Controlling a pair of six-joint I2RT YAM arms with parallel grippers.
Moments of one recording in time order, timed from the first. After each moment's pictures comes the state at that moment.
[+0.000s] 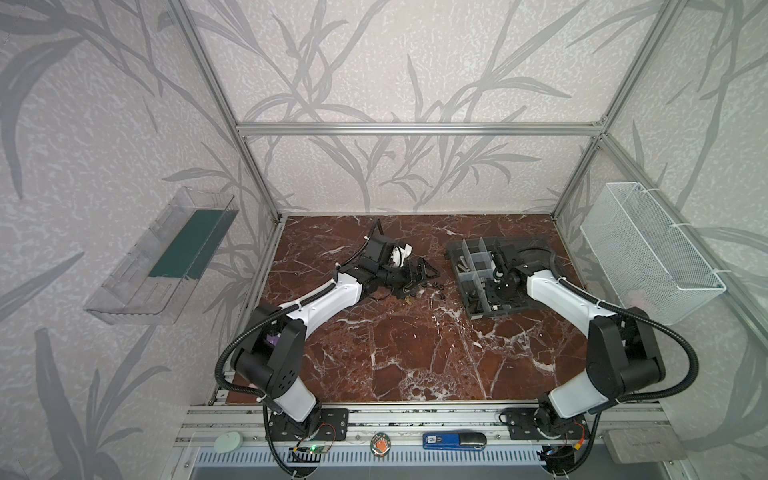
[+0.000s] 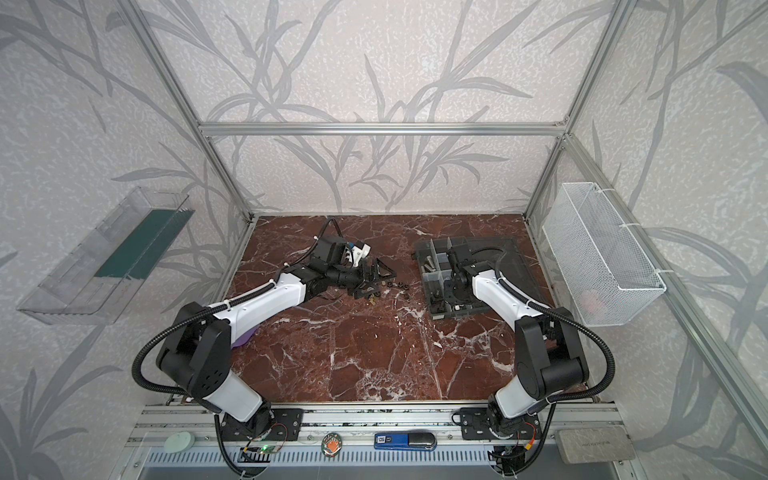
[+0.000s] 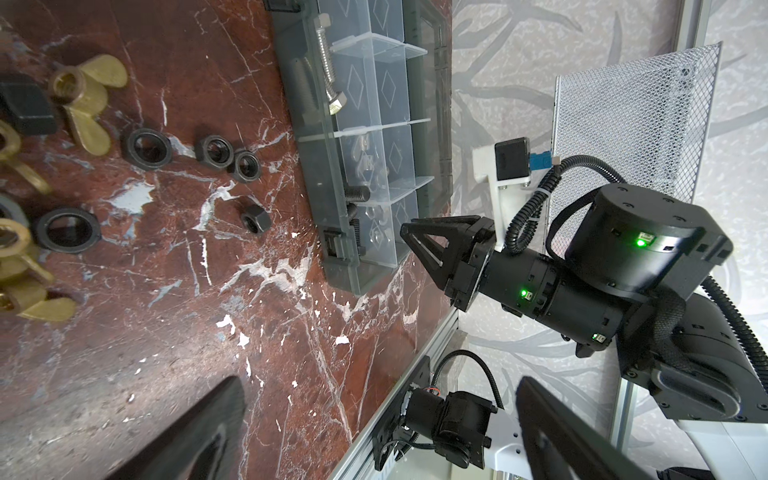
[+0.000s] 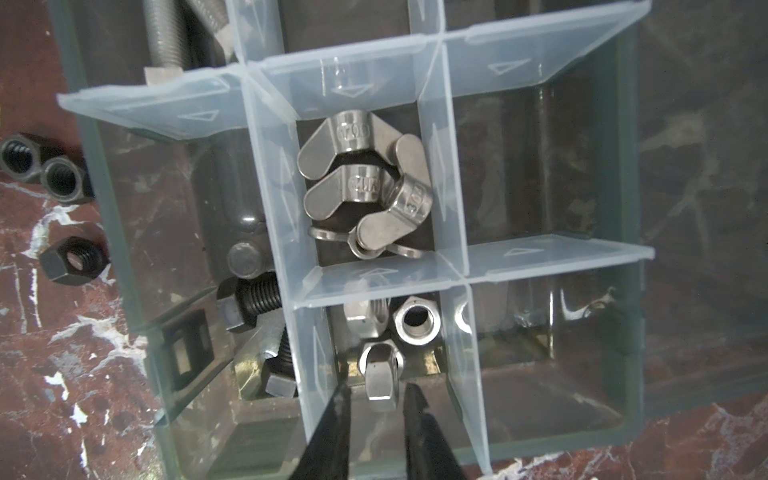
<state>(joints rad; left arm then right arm) -0.52 1.62 1.11 -0.17 0.68 -0.90 0.28 1.57 1.05 -0.71 0.09 0.27</state>
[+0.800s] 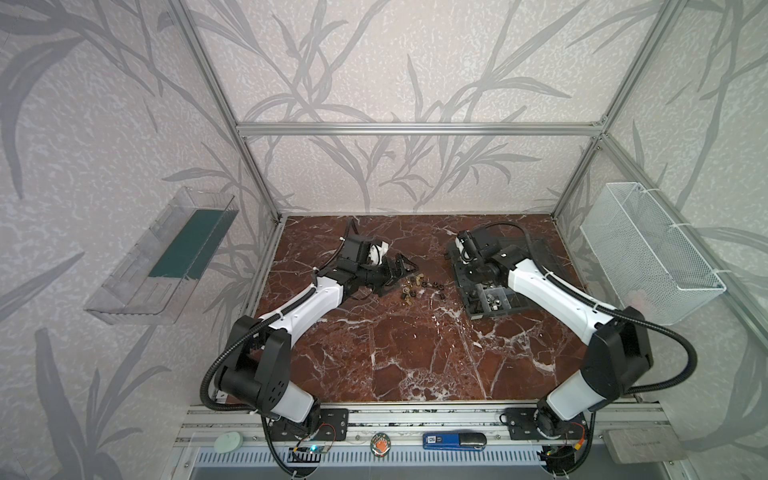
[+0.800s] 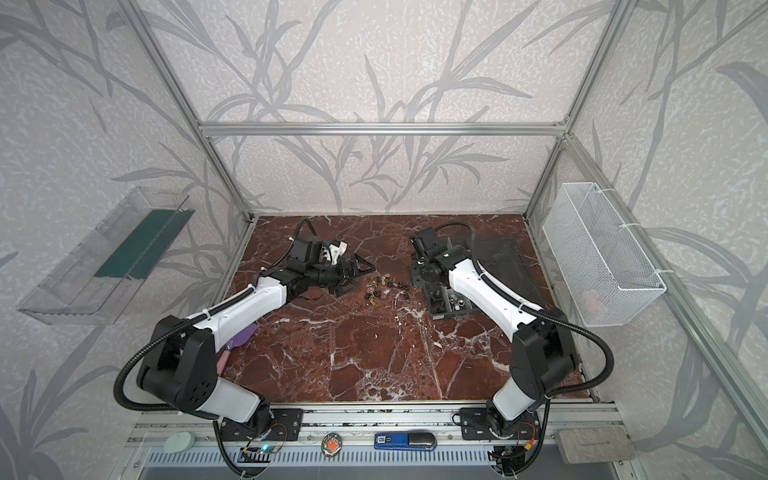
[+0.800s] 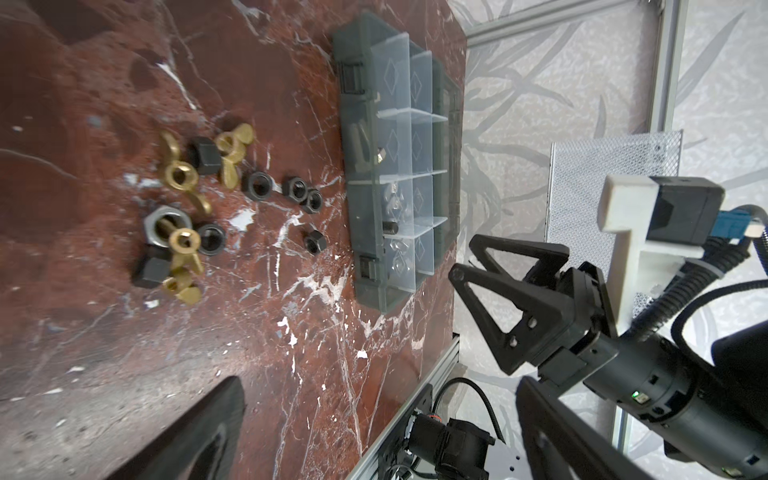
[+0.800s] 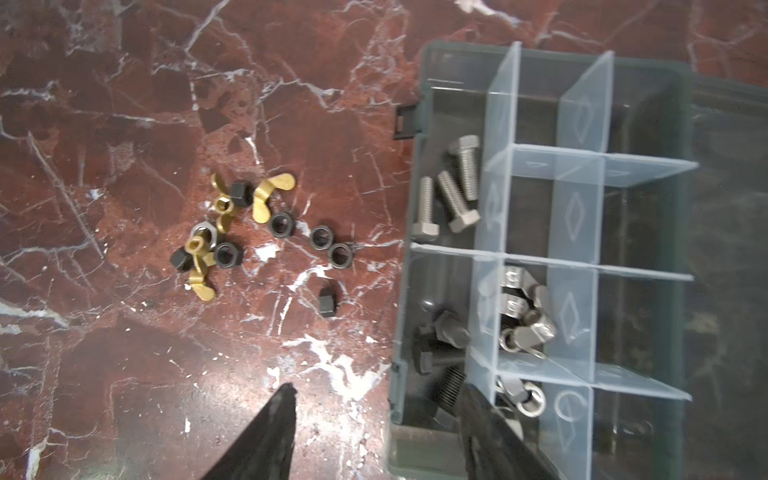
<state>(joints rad) -0.36 1.50 1.00 -0.19 0.67 -0.89 0.57 1.65 1.37 -0.75 0.13 0.26</state>
